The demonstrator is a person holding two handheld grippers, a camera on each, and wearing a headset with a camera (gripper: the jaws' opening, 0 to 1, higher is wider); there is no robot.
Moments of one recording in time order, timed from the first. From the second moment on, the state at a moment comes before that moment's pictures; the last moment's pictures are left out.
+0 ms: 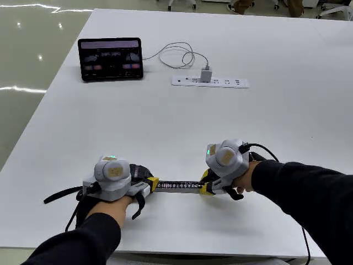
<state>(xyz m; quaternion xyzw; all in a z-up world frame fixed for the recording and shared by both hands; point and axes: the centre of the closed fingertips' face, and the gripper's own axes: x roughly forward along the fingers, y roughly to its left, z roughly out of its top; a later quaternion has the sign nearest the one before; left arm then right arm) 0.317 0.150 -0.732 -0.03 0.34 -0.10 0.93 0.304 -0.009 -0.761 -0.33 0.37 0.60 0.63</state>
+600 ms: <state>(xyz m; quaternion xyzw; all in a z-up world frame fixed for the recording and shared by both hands) 0.317 0.150 -0.732 -0.04 0.34 -0.10 0.93 0.303 0.005 -0.761 -0.33 0.36 0.60 0.63</state>
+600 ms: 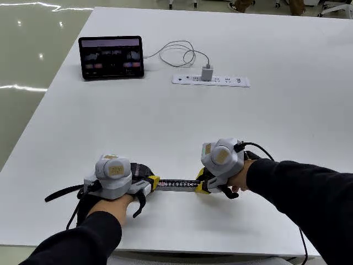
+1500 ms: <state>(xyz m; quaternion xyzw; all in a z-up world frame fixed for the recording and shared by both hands) 0.317 0.150 -0.732 -0.04 0.34 -0.10 0.93 0.303 0.022 -0.761 -0.31 0.36 0.61 0.64</state>
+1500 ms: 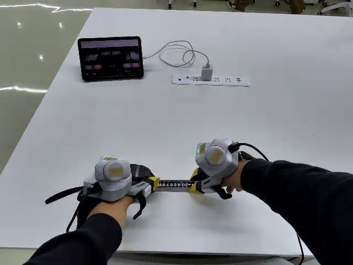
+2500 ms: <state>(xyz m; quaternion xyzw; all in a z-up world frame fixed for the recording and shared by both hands) 0.318 0.150 -0.733 -0.04 0.34 -0.10 0.93 0.301 0.044 -0.762 -0.30 0.35 0.61 0.65</state>
